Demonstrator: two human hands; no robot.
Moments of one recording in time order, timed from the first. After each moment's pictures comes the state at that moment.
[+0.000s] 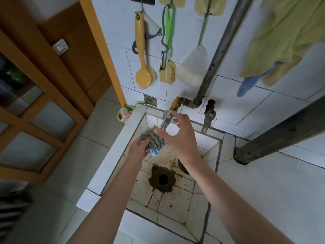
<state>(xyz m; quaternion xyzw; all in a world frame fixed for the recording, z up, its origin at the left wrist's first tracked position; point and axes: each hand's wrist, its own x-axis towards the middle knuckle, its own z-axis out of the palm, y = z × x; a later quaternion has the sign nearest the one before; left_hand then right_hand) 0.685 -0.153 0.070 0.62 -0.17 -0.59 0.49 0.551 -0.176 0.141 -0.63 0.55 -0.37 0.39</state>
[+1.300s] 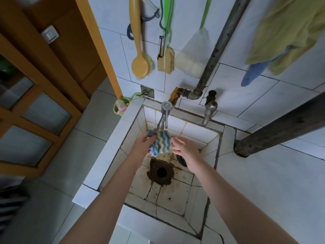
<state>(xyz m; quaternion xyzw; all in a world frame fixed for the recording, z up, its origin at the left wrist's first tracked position) 0.680 -0.155 0.053 0.62 -0.25 -0.63 0.39 0.517 -0.169 0.056 -0.40 0.59 -0.25 0.65</state>
